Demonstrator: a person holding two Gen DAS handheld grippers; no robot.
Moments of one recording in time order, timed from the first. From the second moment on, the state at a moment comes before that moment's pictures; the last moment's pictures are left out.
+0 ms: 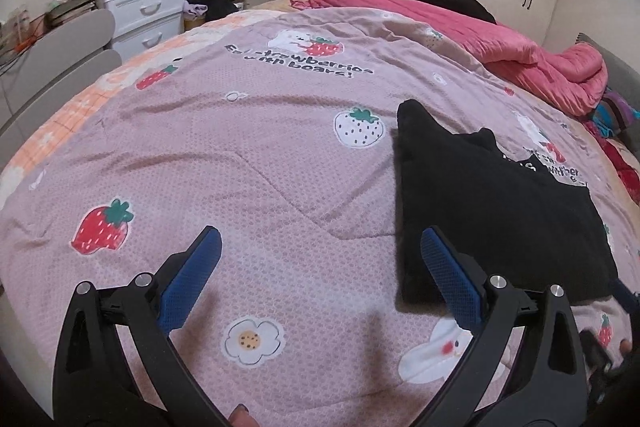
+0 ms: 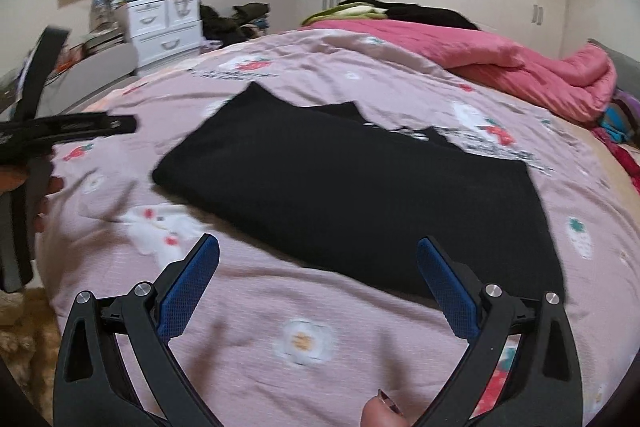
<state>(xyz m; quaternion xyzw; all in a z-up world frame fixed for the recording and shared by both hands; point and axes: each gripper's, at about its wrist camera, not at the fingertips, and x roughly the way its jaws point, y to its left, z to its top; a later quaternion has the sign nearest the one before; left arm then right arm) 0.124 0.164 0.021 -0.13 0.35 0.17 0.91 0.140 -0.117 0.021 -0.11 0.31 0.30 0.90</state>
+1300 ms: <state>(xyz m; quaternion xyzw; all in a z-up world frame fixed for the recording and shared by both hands) 0.260 0.172 0.008 -0.12 0.40 0.13 0.90 0.165 0.005 -0.017 -0.30 0.30 0.32 0.85</state>
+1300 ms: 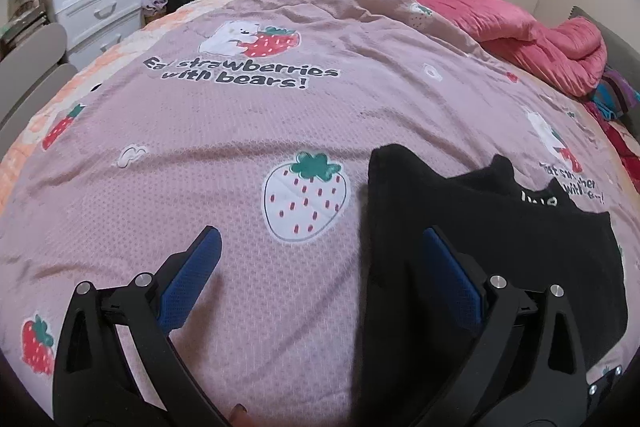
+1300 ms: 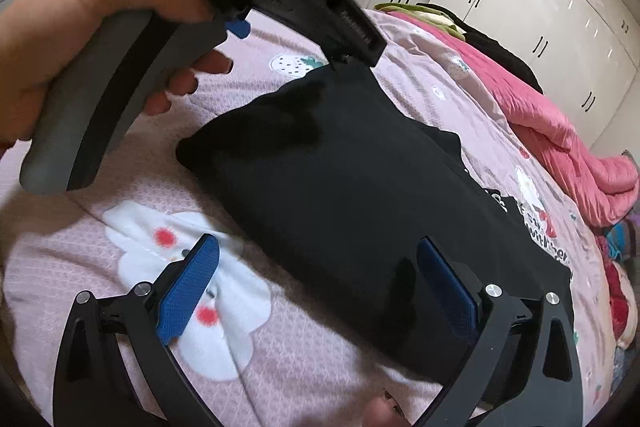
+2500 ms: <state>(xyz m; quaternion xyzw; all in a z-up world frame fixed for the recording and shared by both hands) 0.289 0.153 -0.012 -0.28 0.40 -0.06 0.87 0.168 -0.024 0.021 -0.25 0.16 0.29 0.91</state>
